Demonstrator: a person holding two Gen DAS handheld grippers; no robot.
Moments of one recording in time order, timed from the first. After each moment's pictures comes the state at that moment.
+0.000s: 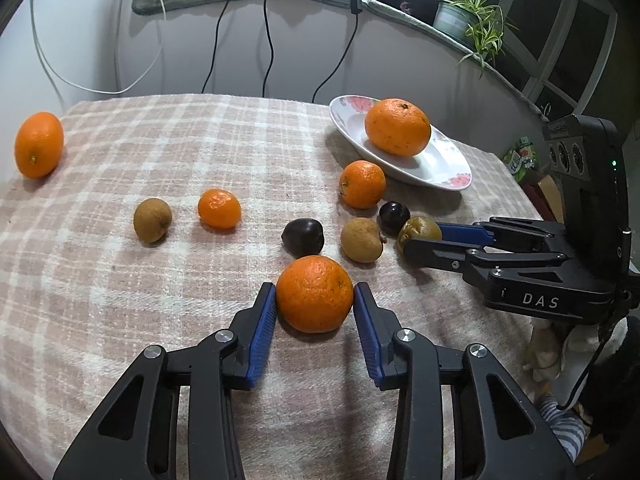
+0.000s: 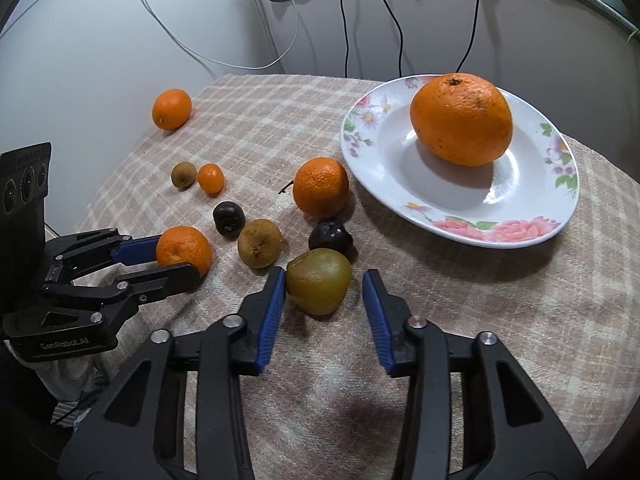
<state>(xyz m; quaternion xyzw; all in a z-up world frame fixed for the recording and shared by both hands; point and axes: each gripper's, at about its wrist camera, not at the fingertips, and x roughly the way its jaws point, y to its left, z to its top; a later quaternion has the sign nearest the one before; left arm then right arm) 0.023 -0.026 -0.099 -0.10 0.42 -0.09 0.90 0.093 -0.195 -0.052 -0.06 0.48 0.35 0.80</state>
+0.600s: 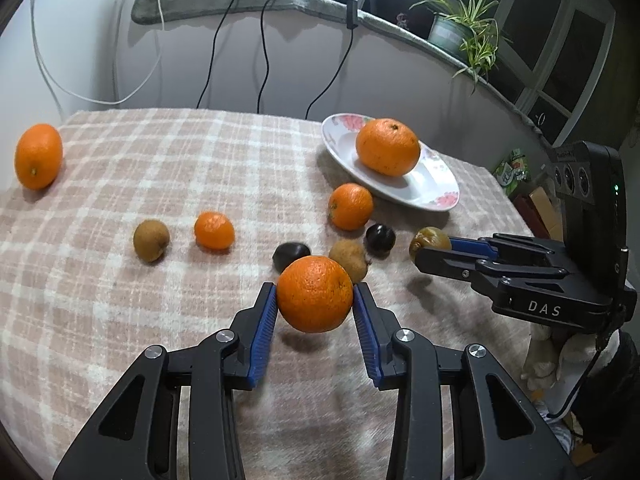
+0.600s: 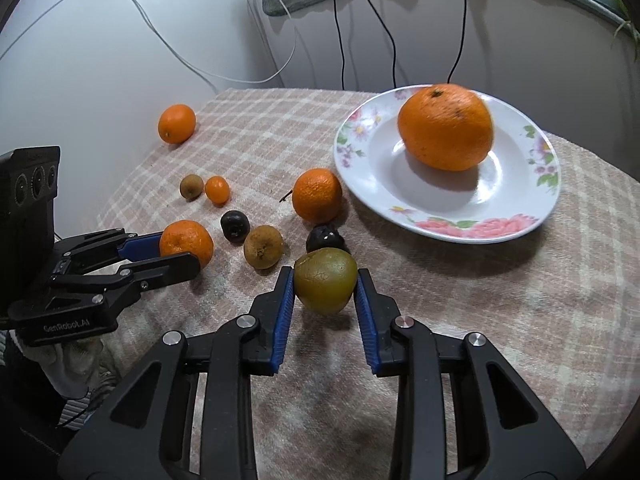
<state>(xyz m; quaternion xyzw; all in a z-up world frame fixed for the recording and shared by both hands) 0.024 -0.026 -0.084 -0.12 0.40 -0.10 0.90 0.087 -0.212 -0.037 -0.04 0.47 0.35 0.81</state>
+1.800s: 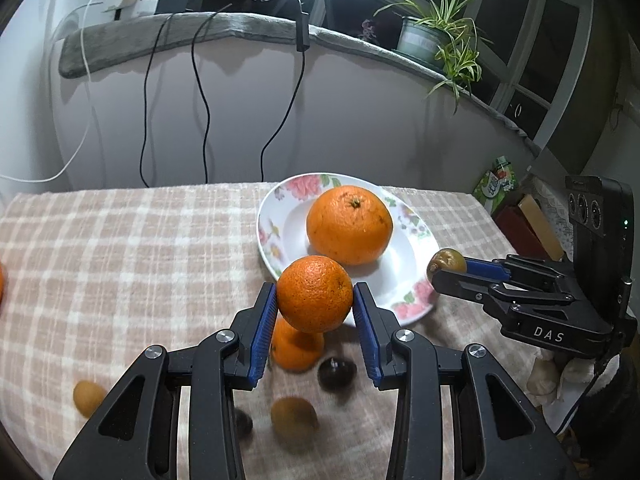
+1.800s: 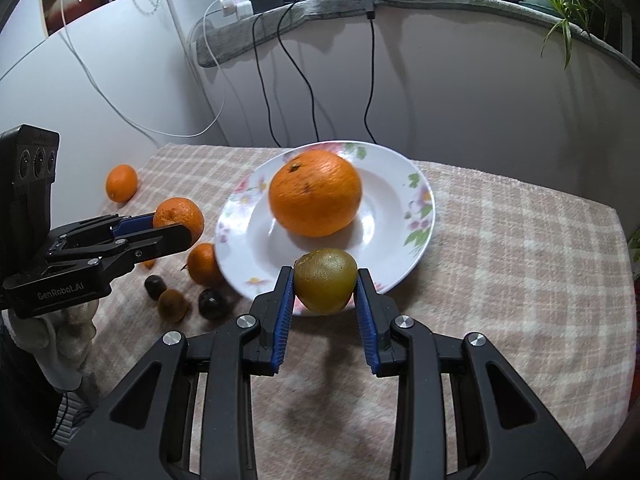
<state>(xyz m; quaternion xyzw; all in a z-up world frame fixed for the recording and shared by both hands) 0.111 -0.064 -0.058 -0.08 0.37 -0.15 0.91 0.138 -0.273 -0.014 -0.02 0.44 0.28 0.85</state>
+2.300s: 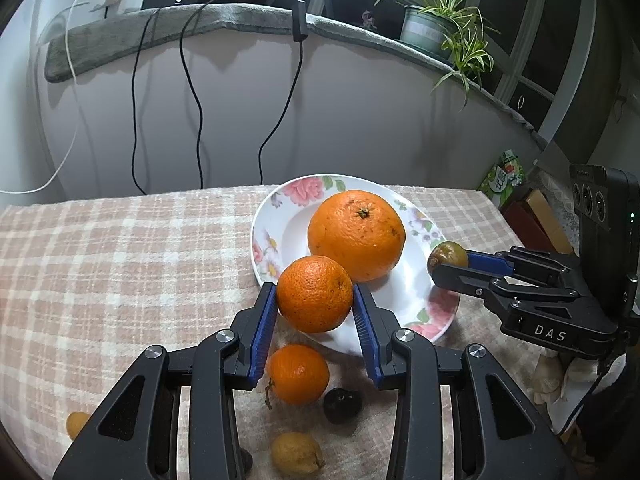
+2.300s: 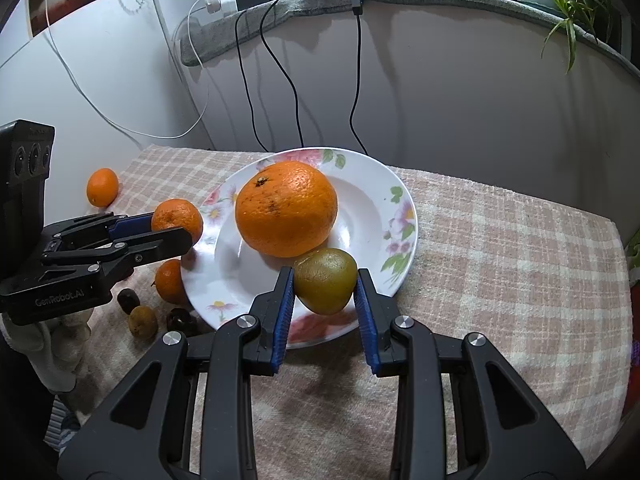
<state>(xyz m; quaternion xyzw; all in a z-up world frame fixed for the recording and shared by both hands) 0.134 -0.071 -0.064 -0.07 0.38 -0.14 0.91 0.165 -0.272 -0.022 -0.03 0.44 0.27 0.86</state>
